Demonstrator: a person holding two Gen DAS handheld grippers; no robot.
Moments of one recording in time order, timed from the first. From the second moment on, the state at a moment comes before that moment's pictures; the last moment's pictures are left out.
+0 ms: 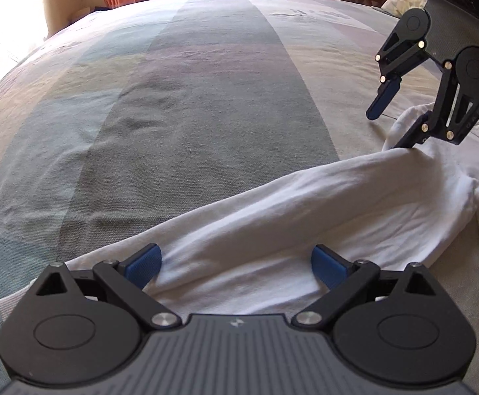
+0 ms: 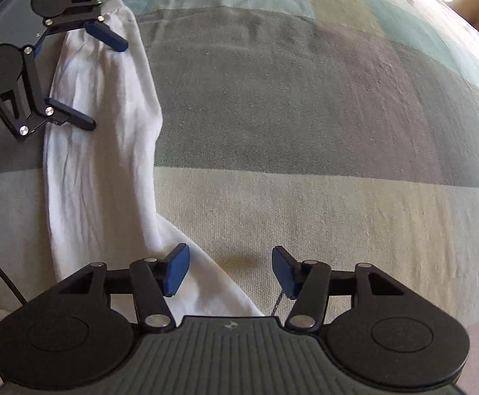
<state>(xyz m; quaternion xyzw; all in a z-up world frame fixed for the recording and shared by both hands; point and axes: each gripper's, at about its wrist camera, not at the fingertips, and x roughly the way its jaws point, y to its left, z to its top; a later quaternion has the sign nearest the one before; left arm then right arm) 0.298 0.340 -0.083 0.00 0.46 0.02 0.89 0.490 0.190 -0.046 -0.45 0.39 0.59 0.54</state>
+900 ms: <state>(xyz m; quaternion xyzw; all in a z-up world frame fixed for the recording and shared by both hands) 0.297 0.340 -0.068 0.00 0.44 0.03 0.90 0.483 0.200 -0.023 -0.44 0.36 0.58 0.59</state>
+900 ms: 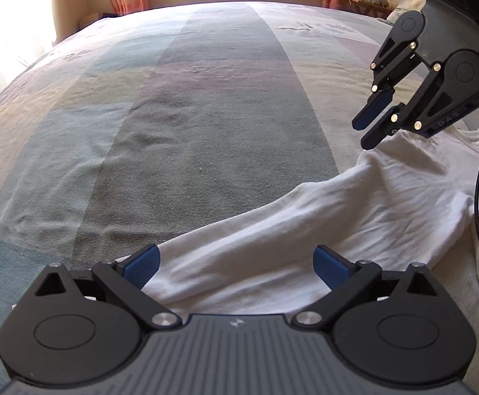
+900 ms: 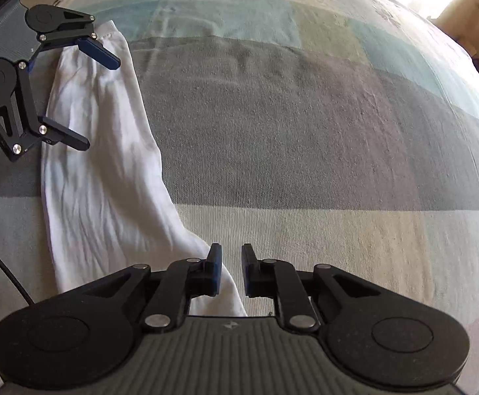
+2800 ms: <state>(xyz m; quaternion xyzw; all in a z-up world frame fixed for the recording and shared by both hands) 0.338 0.323 -0.046 -0.14 0.44 -0.11 0.88 0.425 0.094 -0.024 -0.15 0.52 0.34 0.77</state>
